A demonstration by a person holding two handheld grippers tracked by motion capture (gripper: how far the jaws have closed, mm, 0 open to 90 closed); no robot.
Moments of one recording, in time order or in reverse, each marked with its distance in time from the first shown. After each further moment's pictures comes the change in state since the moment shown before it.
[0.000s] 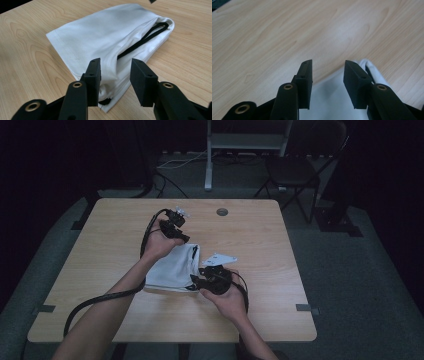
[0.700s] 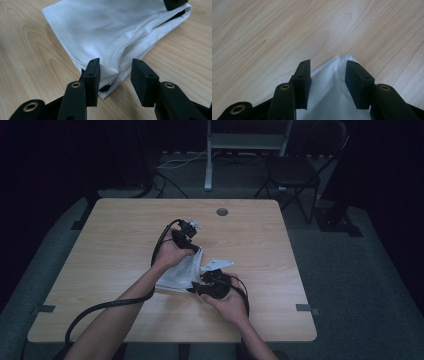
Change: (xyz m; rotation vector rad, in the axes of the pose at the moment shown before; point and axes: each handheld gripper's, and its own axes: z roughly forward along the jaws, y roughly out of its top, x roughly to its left) left arm -0.032 -0.001 0.025 0.005 -0.011 0.055; right arm -0.002 -0.015 0.007 0.087 -0.005 -0.028
